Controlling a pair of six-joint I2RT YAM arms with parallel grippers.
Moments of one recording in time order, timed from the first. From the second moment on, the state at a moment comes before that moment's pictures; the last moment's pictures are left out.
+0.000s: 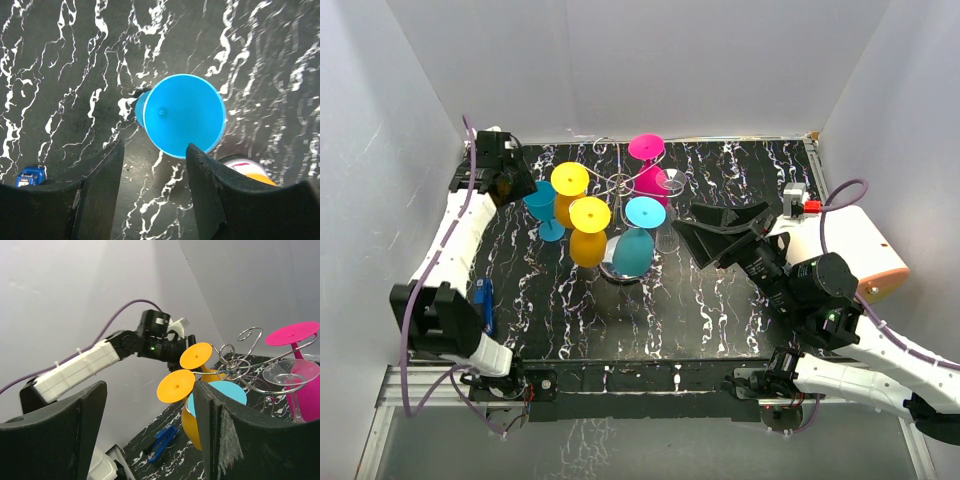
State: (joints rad) left arm -0.09 1.46 1.46 -0.76 -0.20 -0.43; right arm 1.05 0.68 0.89 0.23 0.26 0.43
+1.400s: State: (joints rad) left arm -0.01 1.21 1.51 -0.84 -0.20 -0.40; right arm 1.05 0.80 0.93 0.23 0.23 0.47
